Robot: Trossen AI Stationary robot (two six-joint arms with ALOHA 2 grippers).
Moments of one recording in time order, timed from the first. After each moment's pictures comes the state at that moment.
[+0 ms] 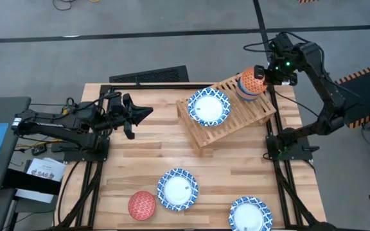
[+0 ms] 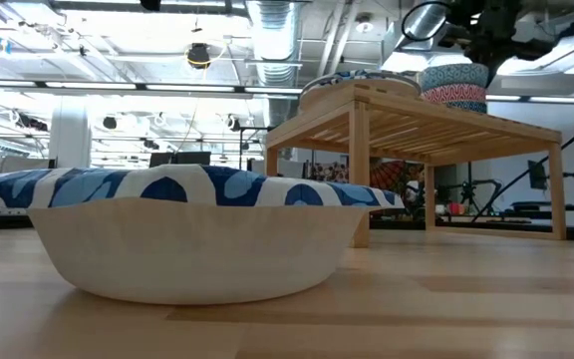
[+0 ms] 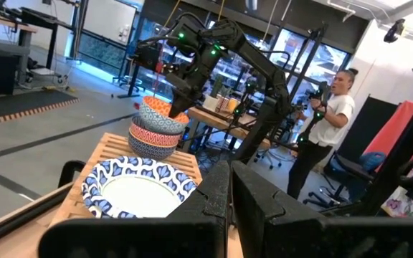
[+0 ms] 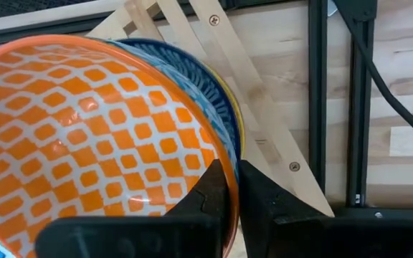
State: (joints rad) left arm -0.07 0.80 0.77 0.24 -0.35 -0.31; right arm -1.10 1.35 1.65 -1.57 -0.10 0.59
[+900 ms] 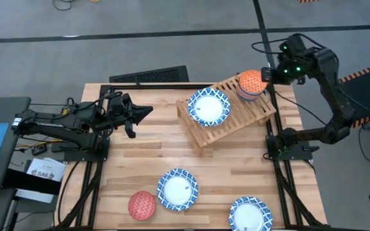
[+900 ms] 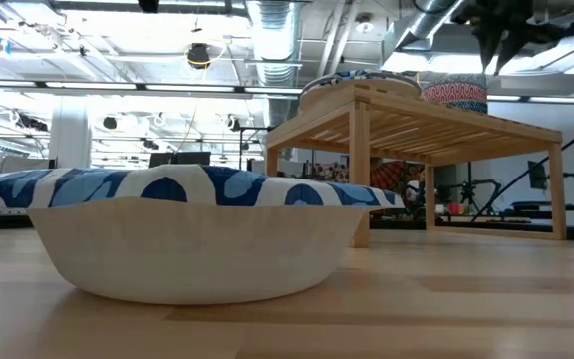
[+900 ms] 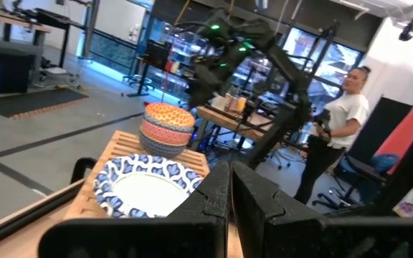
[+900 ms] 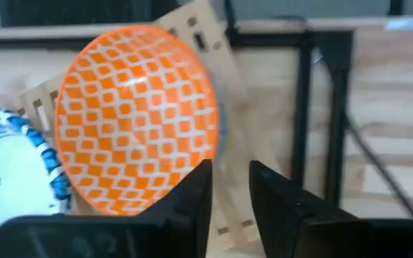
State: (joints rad) left arm -0.07 0.80 0.77 0.23 -0.39 -0.31; right arm -1.10 1.22 1.65 -1.55 -0.04 0.47
